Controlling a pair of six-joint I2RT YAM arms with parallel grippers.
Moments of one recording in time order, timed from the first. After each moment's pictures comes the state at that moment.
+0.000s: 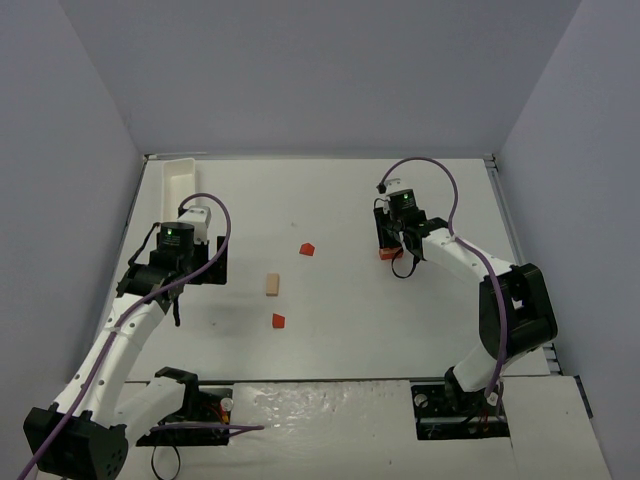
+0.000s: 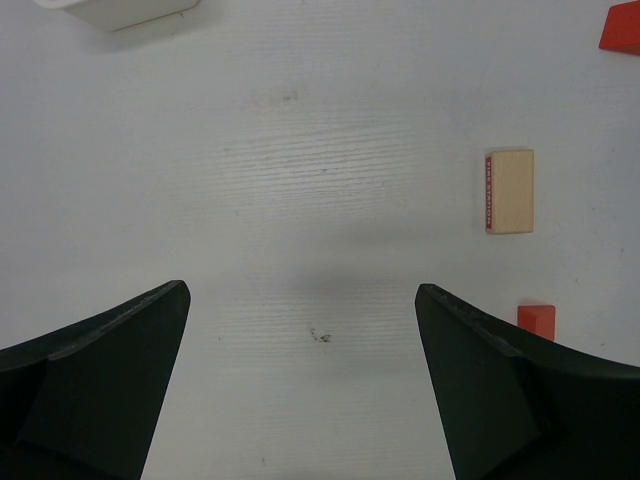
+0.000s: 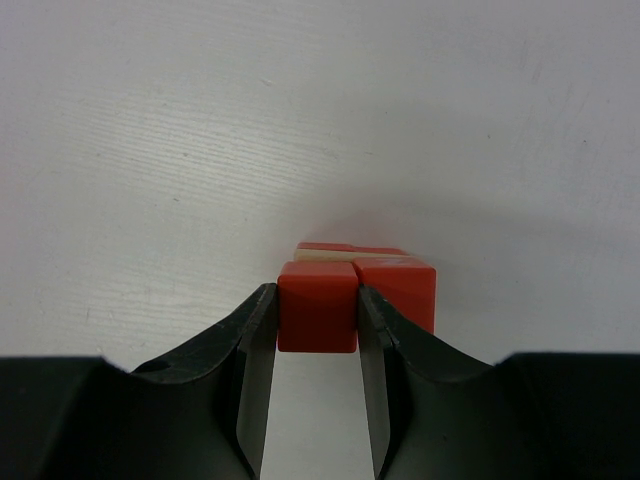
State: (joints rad) left arm -0.22 0.96 0.91 -0.73 -0.13 -0.09; right arm 0.37 1.60 1.02 -0.24 0.12 0.09
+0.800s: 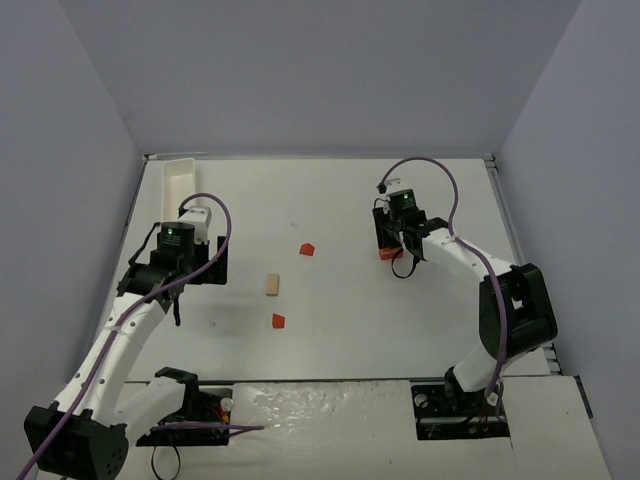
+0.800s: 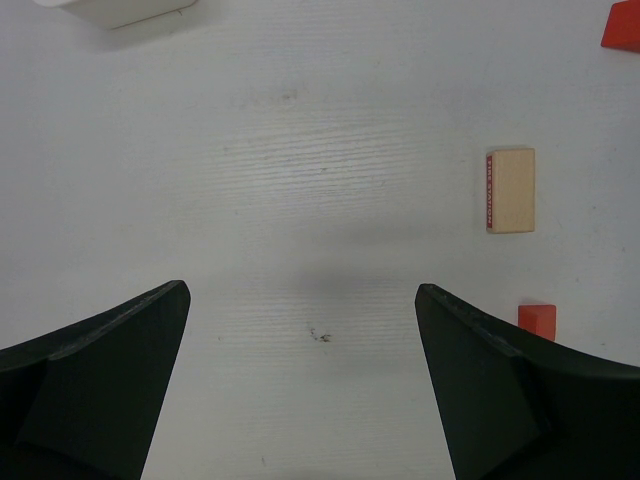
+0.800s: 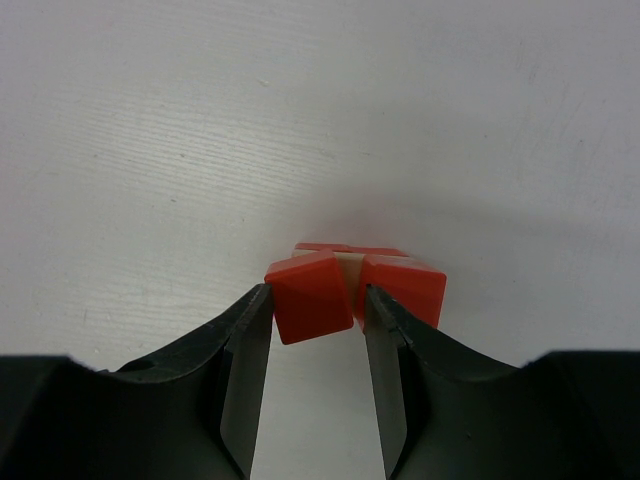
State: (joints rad) left arm -0.22 0.97 0.91 -0.73 -0.13 -0.09; right arm 0.37 1.60 1.02 -0.24 0.13 0.09
